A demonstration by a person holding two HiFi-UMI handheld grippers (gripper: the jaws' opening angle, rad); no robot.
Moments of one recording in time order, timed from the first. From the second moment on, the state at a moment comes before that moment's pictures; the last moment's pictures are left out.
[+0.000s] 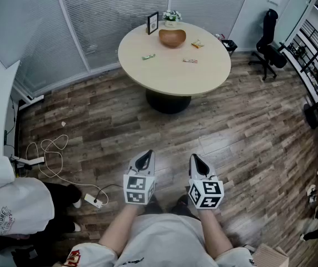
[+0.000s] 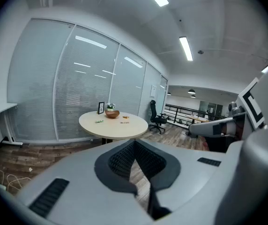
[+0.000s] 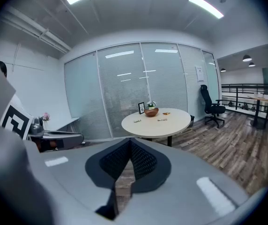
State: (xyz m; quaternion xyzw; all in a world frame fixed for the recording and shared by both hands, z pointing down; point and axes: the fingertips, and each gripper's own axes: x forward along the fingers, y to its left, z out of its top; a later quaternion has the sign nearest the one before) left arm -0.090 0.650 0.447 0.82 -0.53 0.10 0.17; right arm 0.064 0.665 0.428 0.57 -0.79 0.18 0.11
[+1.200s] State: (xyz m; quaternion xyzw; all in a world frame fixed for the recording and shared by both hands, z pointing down) left arm -0.123 0.501 0.472 0.82 -0.53 0.13 0.19; right arm 0.026 0.510 0.452 0.56 -0.80 0.20 0.08
